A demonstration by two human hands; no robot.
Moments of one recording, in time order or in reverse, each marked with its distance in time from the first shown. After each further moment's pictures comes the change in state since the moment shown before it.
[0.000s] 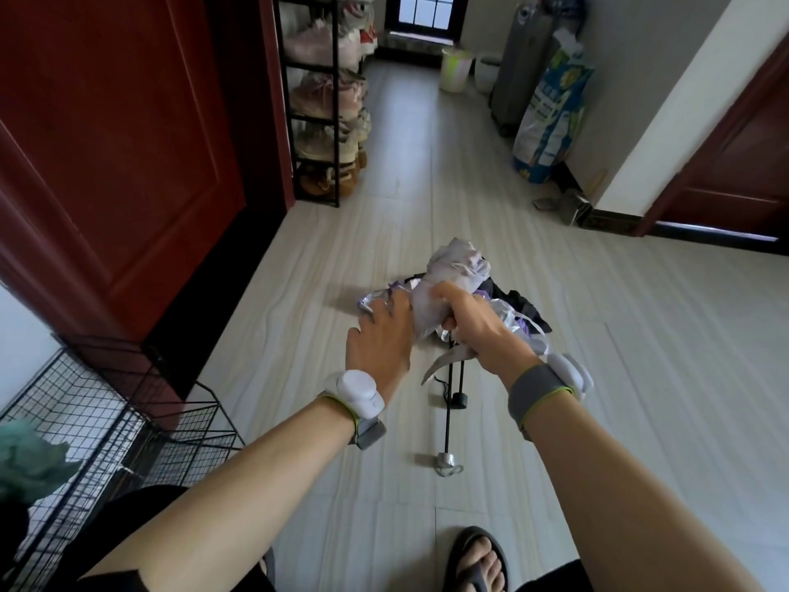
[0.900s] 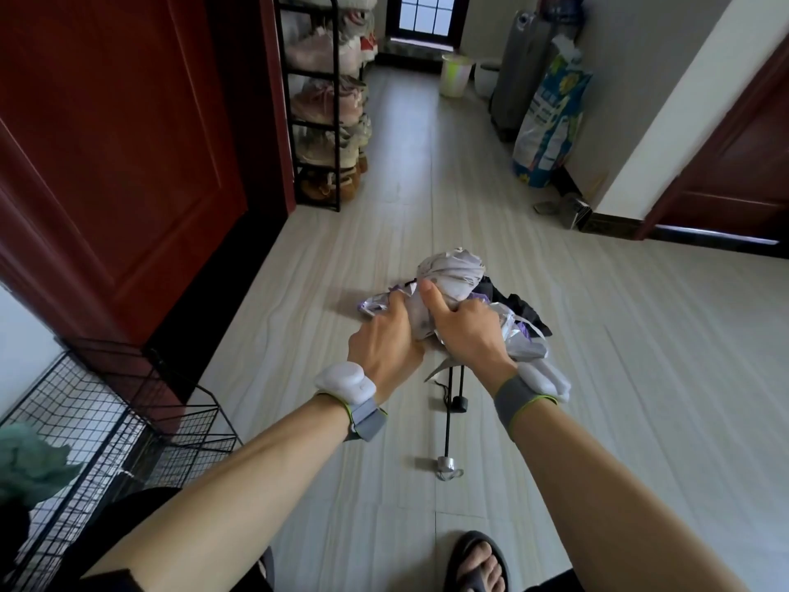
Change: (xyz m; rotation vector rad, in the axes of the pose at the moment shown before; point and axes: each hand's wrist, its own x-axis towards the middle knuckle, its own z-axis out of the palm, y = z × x) left_hand 0.012 0.003 -0.035 -0.476 -0.219 -0.138; right_hand 0.000 0.008 0.009 -0.367 0.240 -0.161
